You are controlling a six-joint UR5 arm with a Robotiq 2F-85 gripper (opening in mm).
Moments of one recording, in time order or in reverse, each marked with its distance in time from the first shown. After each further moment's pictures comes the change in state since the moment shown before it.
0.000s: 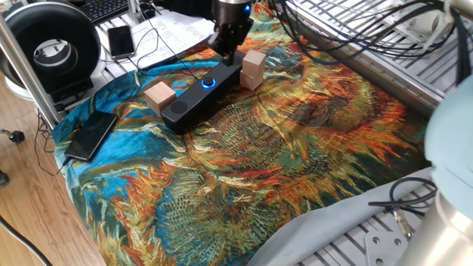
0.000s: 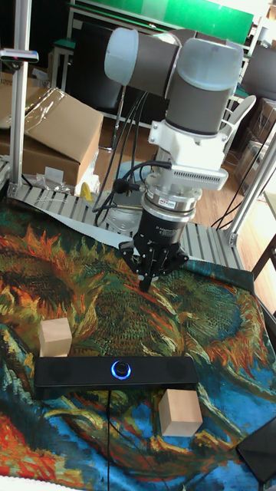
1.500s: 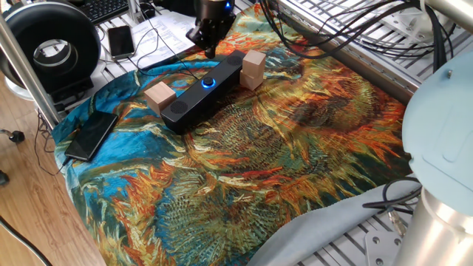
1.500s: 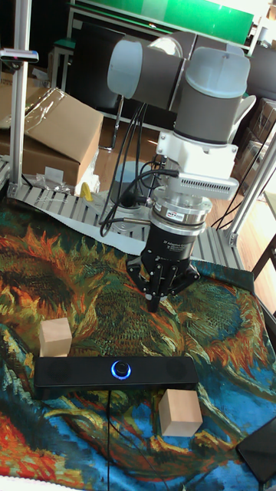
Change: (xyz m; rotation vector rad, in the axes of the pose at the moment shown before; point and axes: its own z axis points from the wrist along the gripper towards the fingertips) arm -0.039 0.010 0.003 -0.016 -0.078 0.068
